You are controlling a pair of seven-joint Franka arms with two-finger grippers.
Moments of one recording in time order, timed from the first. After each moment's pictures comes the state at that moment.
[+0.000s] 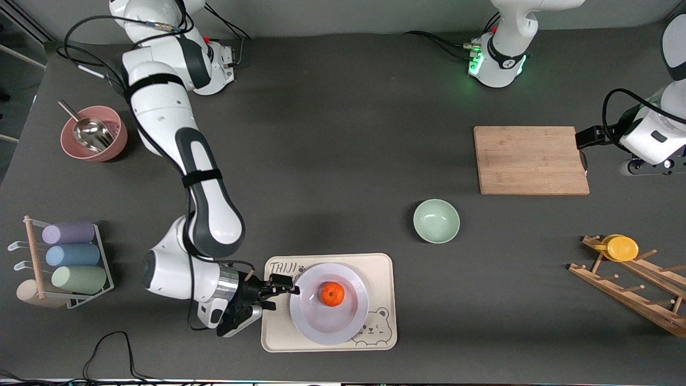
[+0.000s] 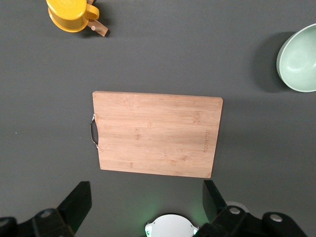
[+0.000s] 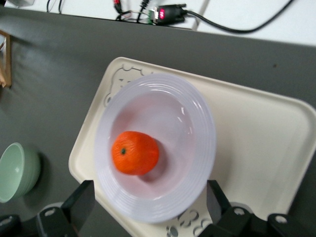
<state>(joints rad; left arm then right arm) -0.07 -0.05 0.08 -1.84 0.08 1.57 -0.04 0.36 1.05 -0.18 -0.87 0.82 2.08 -0.47</state>
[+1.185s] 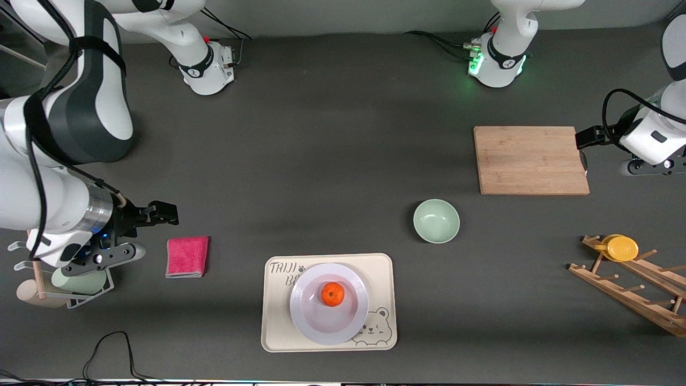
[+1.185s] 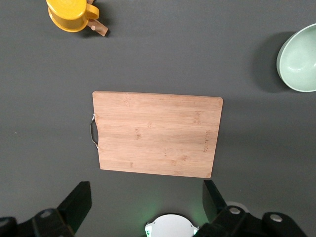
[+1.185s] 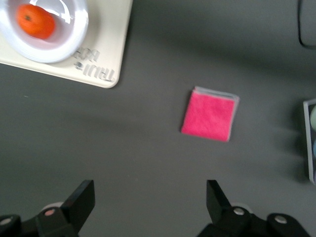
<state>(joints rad) -0.07 -0.05 0.08 -1.84 0.08 1.57 -0.04 0.38 0.49 -0.31 -1.15 0.16 1.50 -0.12</state>
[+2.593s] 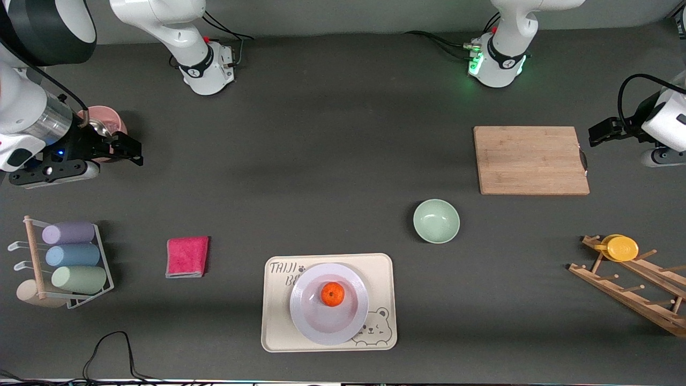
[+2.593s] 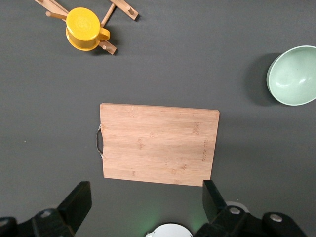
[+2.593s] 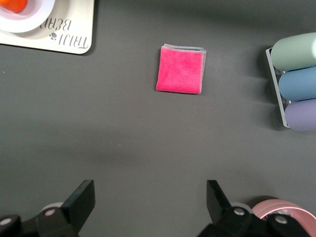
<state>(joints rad) -0.07 -0.08 0.08 -1.79 0.08 1.57 -0.04 0.04 -0.03 0.05 -1.75 0.00 1.68 -0.03</state>
